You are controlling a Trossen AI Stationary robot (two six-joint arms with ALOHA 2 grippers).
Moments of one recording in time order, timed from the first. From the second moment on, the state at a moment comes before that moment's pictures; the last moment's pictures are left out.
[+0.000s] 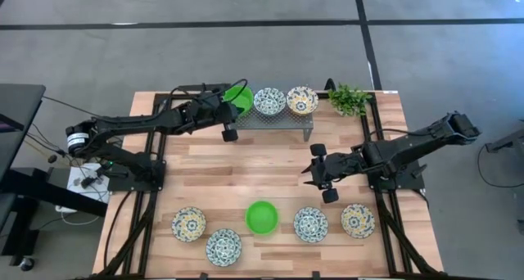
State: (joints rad) left arm 0.34 1.31 0.87 0.00 -0.21 0.55; right arm 0.27 1.12 0.73 -0.36 0.18 -0.11
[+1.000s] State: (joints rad) left arm -0.20 1.29 0.87 -0.09 -0.02 0.22; right arm 0.27 1.21 0.73 -0.34 0.18 0.11
